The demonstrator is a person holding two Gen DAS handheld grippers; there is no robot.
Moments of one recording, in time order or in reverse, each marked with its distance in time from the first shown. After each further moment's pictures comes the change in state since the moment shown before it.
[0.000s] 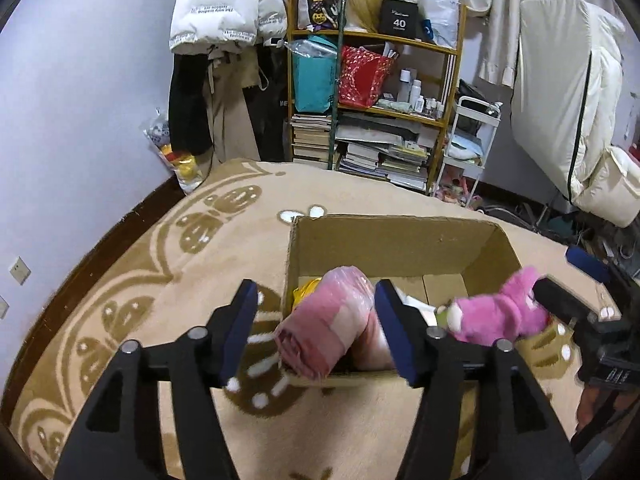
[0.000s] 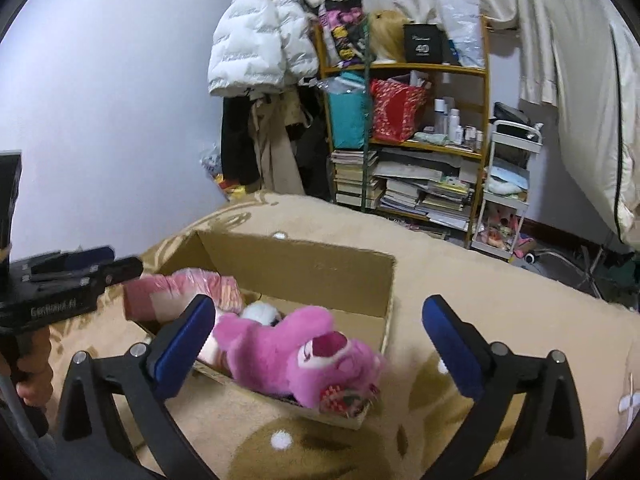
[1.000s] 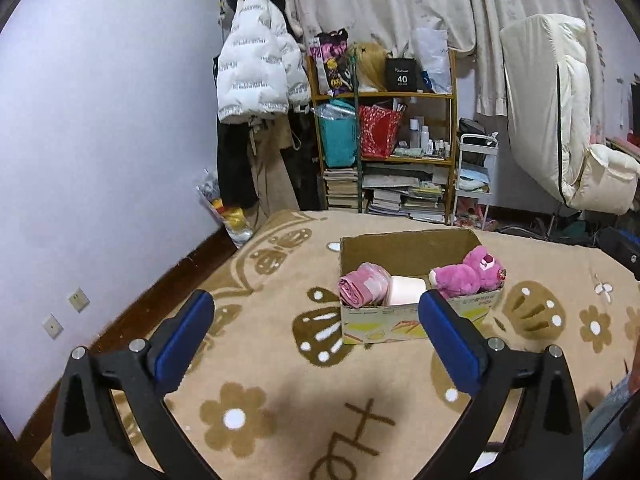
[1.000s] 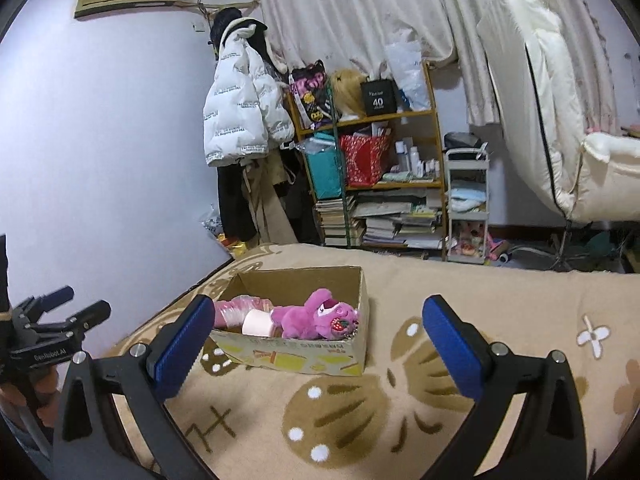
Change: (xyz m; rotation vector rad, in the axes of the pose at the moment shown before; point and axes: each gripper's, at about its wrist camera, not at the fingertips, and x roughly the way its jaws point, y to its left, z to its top) left arm -0.183 0.005 -0.053 0.070 -0.202 0.136; right arm -0.179 0.015 -0.023 0.122 -0.187 -0.052
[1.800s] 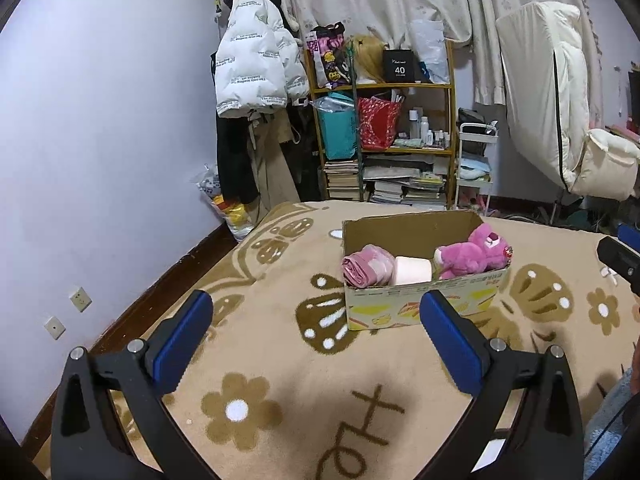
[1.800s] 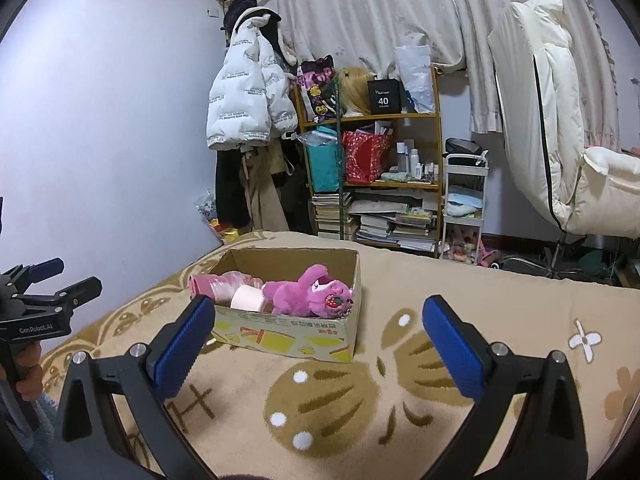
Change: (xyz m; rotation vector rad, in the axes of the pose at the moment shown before) left arm 0.012 0.001 -0.020 0.023 0.018 0.003; right arm 0.008 0.009 -0.030 -0.073 0.014 -0.025
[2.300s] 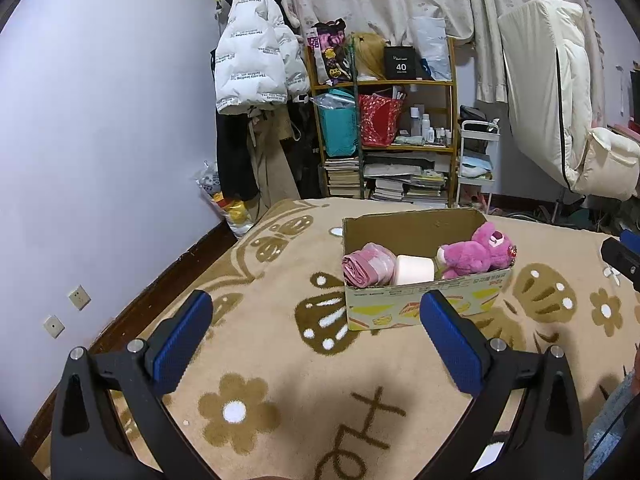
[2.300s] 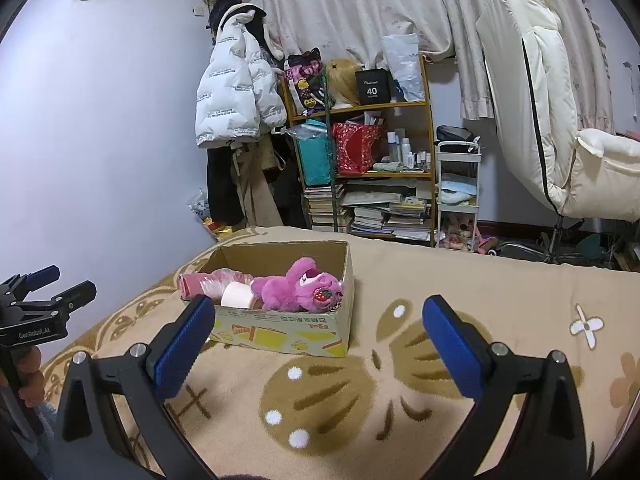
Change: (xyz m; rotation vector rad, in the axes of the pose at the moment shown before) left arm 0.013 0.003 -0.002 -0.009 0.011 -0.006; right arm 0.006 -0.010 -0.003 0.040 0.021 -0.013
